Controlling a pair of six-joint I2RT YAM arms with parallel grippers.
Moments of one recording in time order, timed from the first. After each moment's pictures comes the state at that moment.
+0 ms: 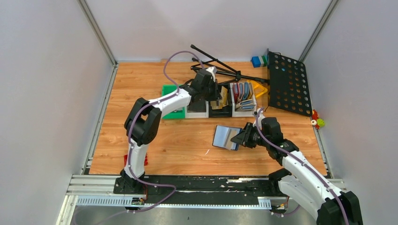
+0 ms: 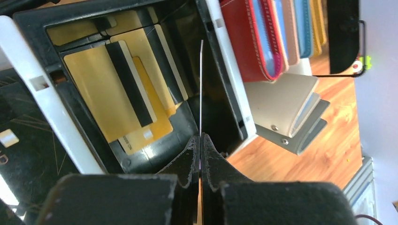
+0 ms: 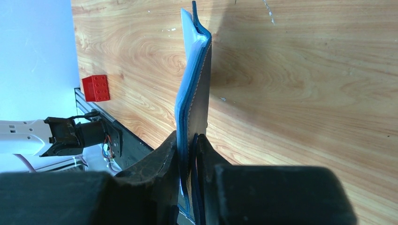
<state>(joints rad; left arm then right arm) -0.67 2.03 1.55 -0.12 0.17 -0.60 0.38 0.81 0.40 -0.23 -0.43 0.74</state>
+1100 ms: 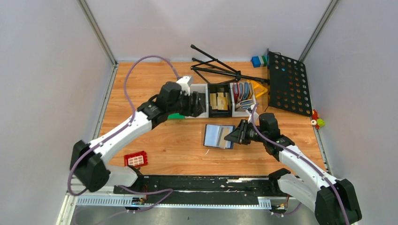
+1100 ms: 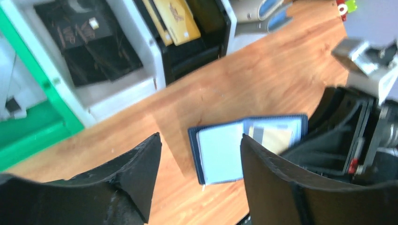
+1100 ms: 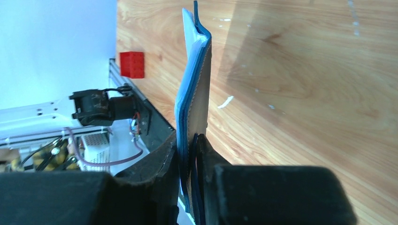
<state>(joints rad) -0.67 1.39 1.16 -0.34 0.12 -0.45 0.39 0.92 0.42 -0.08 -0.61 0.75</state>
